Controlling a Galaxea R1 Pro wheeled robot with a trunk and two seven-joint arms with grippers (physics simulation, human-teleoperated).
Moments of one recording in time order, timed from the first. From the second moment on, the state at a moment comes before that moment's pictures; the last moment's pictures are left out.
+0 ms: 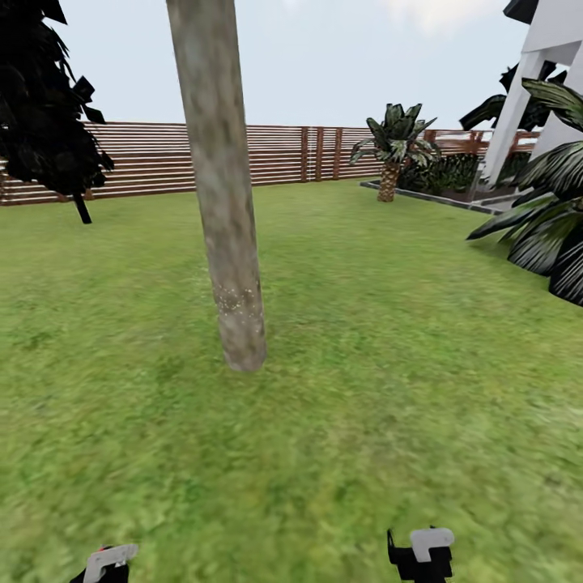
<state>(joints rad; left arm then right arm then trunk) -0.35 0.16 0.52 -0.20 -0.29 -0.39 -0.06 -0.42 -0.02 -0.27 -0.06 0.49 -0.62 -0.25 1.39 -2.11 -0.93</state>
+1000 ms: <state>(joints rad) -0.35 0.16 0.52 -0.19 -0.23 -0.39 -0.06 -0.42 -0.02 -0.27 -0.05 0.50 -0.62 -0.25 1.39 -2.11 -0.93</state>
